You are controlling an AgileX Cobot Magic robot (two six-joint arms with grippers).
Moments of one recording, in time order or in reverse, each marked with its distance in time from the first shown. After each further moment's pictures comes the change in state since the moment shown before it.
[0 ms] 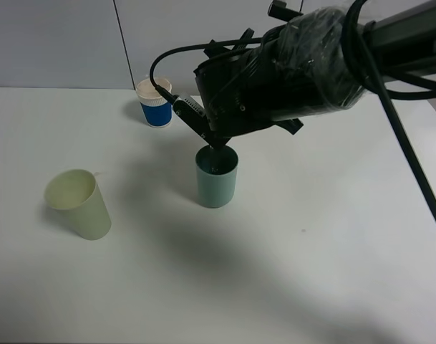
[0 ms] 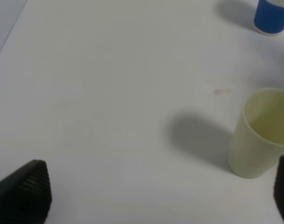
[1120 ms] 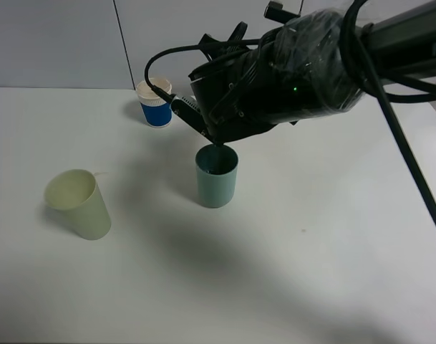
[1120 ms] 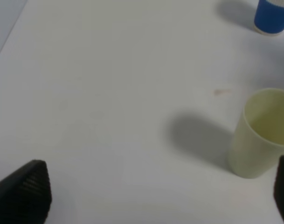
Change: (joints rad) left arm 0.000 0.000 0.000 0.000 0.000 0.000; right arm 0.014 0.000 0.000 -0.083 0.024 -0.009
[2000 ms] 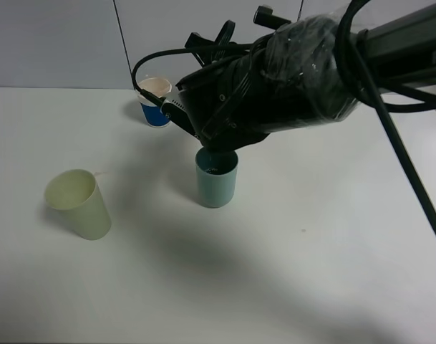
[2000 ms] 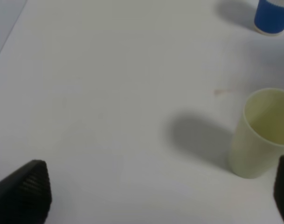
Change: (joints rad) left arm 0.000 0.000 0.000 0.000 0.000 0.000; right arm 0.044 0.000 0.000 -0.047 0.030 0.000
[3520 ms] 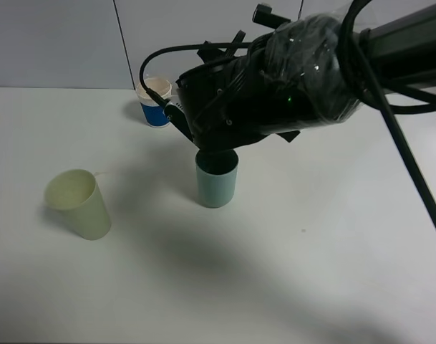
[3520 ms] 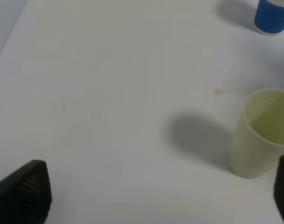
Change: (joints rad) left arm 0.000 0.000 0.000 0.000 0.000 0.000; right arm 0.015 -0.003 0.000 0.129 0.040 0.029
